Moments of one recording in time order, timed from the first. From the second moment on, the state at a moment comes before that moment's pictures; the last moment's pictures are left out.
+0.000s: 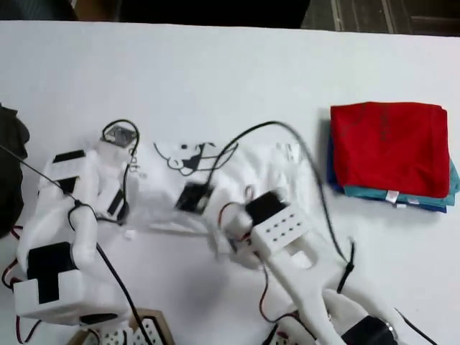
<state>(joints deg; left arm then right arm) -21.1 3.2 37.9 61.8 -32.6 -39.9 -27.4 48.7 77.4 36.4</state>
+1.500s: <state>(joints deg) -21.1 3.2 37.9 61.8 -32.6 -28.6 -15.0 41.0 71.5 36.4</state>
